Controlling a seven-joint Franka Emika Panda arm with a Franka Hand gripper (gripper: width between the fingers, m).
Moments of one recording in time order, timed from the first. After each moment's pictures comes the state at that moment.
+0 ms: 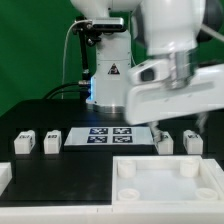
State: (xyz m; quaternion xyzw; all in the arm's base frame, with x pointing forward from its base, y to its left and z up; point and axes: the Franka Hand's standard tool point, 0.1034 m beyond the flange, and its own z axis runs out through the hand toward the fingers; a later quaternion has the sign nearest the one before) arm 0.440 0.114 0.042 -1.00 0.01 -0.03 0.06
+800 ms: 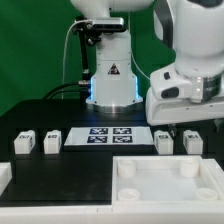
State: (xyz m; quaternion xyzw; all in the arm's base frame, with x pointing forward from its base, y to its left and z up) arm 0.401 0.158 0.036 -0.98 -0.01 0.20 0.06
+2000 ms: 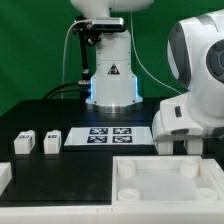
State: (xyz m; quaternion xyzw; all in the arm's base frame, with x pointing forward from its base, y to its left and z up) arm 0.386 0.170 0.009 -0.92 0.00 0.39 0.05
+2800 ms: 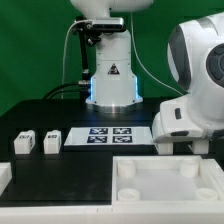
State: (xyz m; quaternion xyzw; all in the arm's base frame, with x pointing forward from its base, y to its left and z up) arm 0.386 0.171 0.007 -0.92 0.00 0.40 0.05
